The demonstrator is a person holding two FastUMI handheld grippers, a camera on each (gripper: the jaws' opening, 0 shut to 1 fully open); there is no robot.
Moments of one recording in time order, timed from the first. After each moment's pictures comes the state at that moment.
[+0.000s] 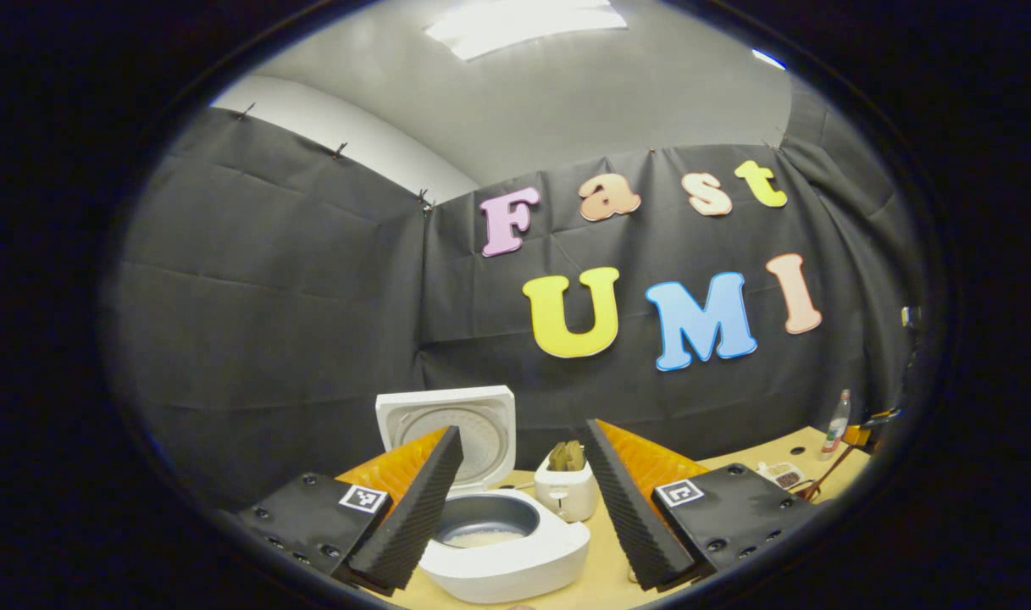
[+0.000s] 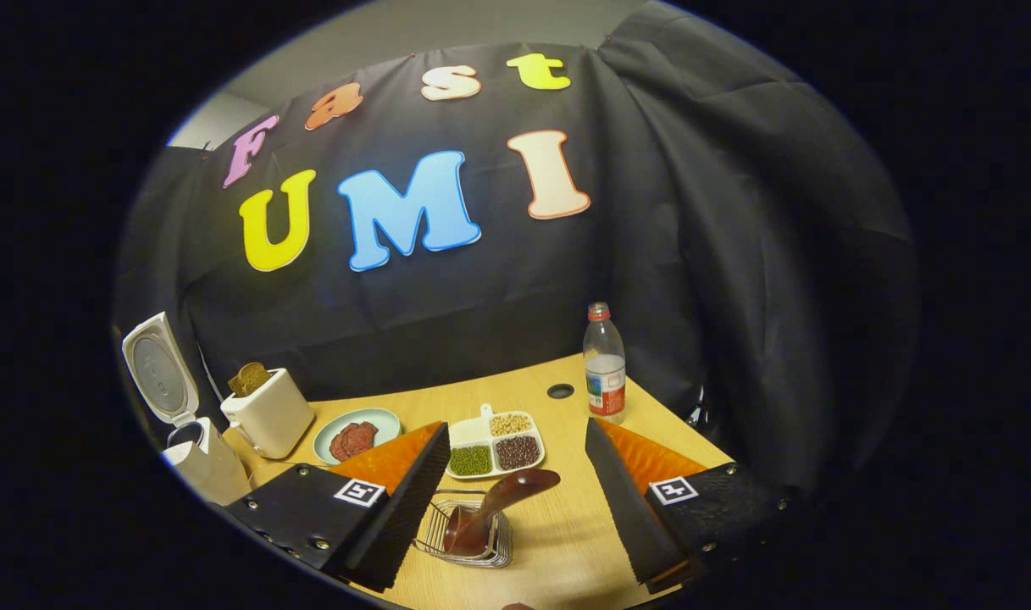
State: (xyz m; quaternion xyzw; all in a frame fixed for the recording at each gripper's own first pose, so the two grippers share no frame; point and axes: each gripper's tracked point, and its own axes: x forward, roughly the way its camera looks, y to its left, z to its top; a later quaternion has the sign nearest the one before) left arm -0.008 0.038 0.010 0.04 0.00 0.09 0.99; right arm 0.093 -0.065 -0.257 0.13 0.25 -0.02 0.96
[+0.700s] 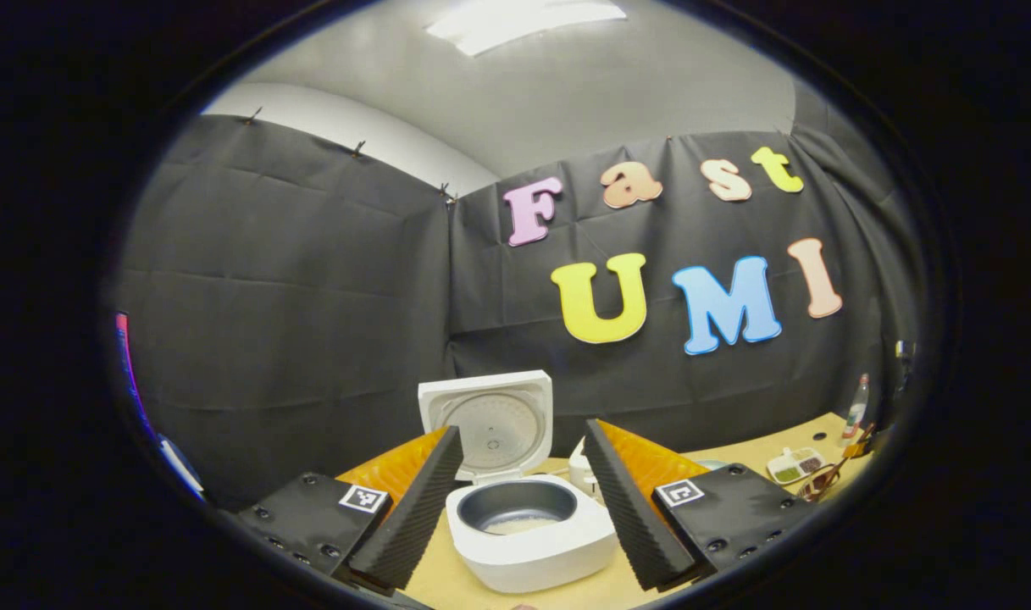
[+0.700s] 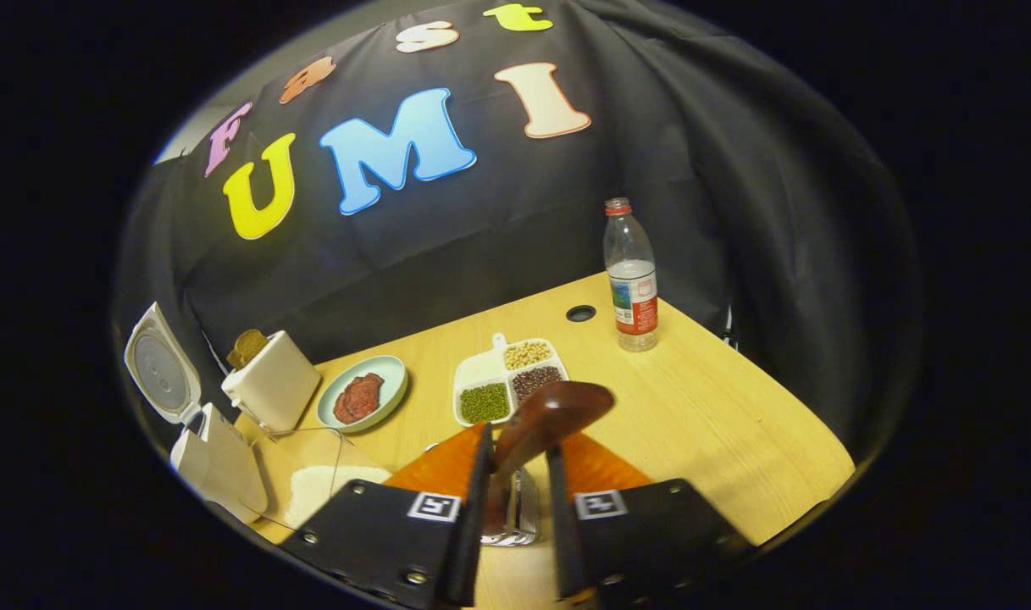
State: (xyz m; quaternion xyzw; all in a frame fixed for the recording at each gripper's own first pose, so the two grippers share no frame) left arm -0.034 0.073 -0.001 0.05 0.02 0.13 0.99; right arm 0.091 -0.026 -0.323 0.18 0.33 0.01 0.93
